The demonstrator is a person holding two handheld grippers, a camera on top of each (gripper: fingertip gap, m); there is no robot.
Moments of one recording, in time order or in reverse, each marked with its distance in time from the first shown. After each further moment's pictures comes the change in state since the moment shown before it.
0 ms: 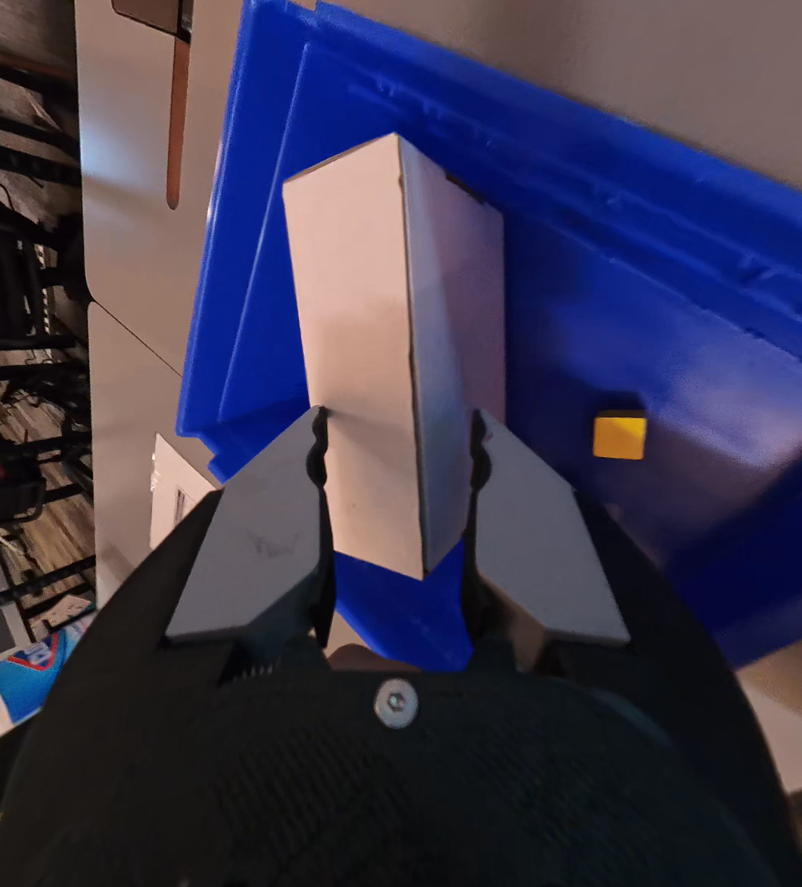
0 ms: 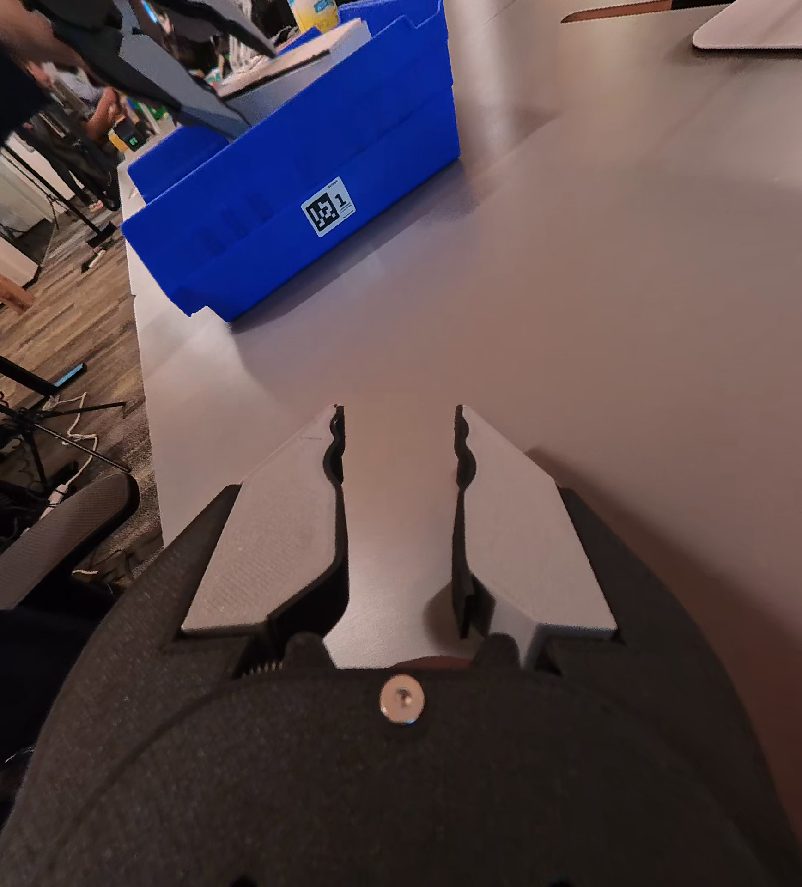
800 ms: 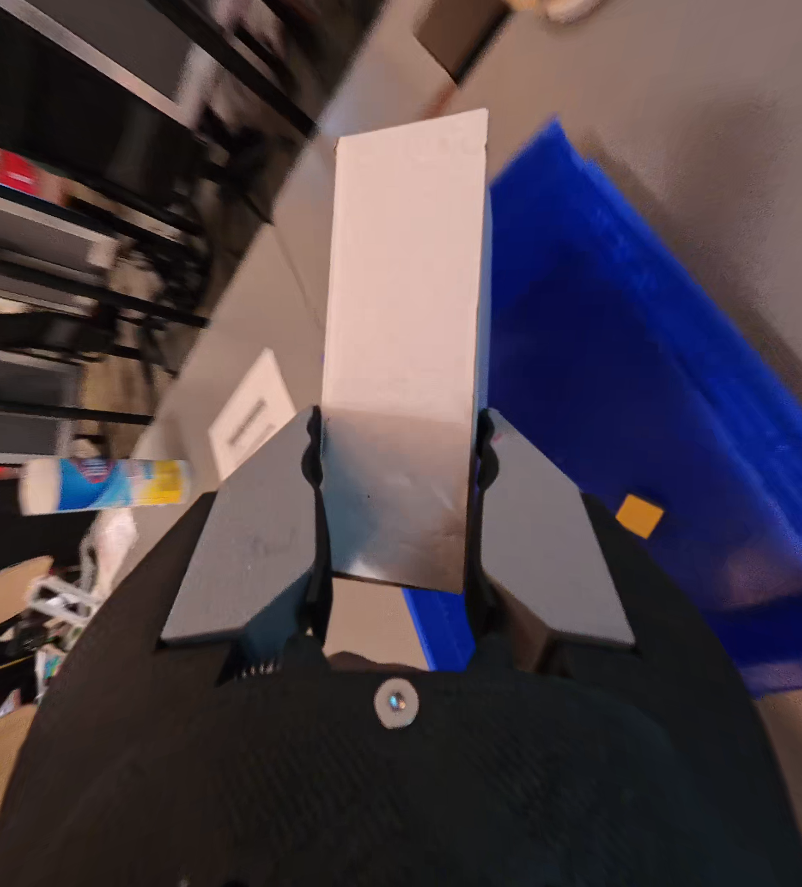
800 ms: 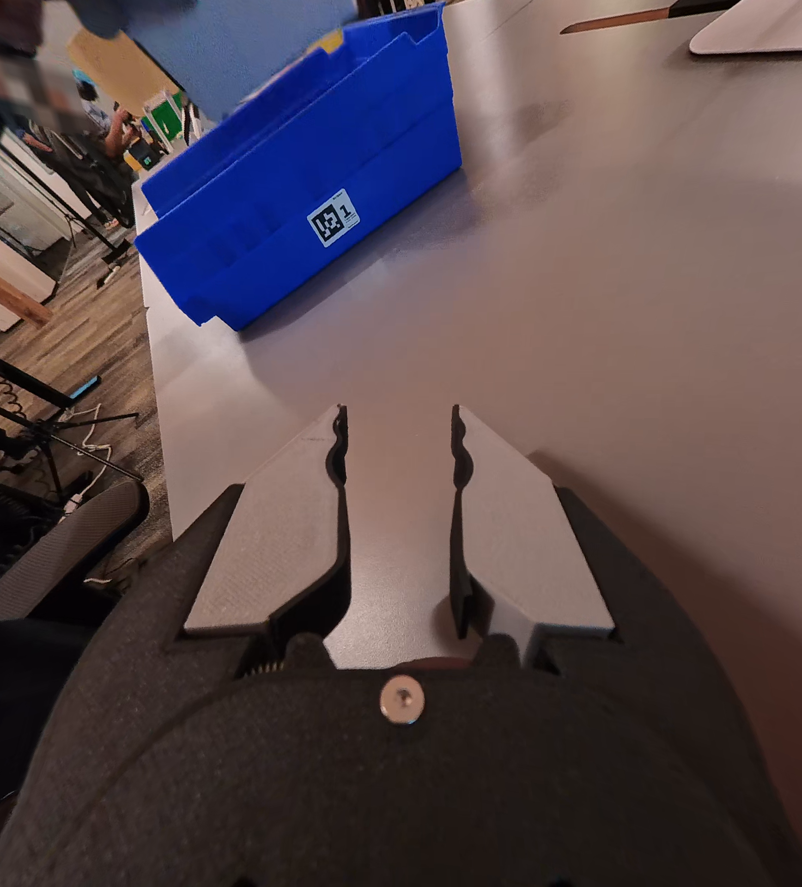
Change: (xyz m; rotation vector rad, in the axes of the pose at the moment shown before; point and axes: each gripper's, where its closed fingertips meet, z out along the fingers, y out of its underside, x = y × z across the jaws) left arm -0.052 -0.014 -0.073 0.028 -0.320 -0.367; right arm -0.001 -0.002 -0.003 0.021 -0.014 0.021
